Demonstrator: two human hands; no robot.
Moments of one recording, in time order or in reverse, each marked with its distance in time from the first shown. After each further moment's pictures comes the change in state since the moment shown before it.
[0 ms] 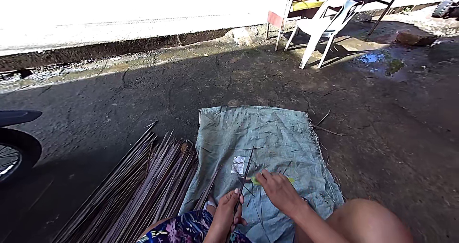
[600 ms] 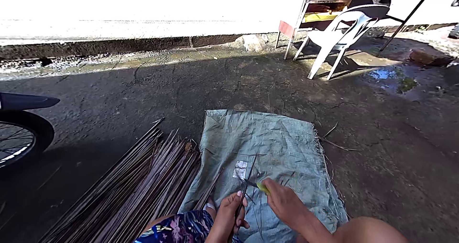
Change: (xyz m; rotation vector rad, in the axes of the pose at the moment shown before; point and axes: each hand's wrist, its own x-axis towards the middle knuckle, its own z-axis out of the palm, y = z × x) left_hand -0.005 0.001 -0.004 -0.089 -0.045 0.073; right_hand 0.002 -0.005 -0.026 0.422 -0.095 0.071
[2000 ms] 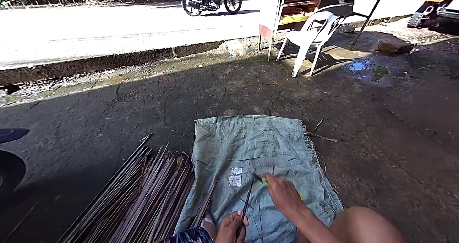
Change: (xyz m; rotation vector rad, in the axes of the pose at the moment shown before) left_hand 0.000 -0.016 0.009 0.086 -0.029 -0.062; right_hand 0.016 0.005 -0.020 -0.115 -0.295 0.552
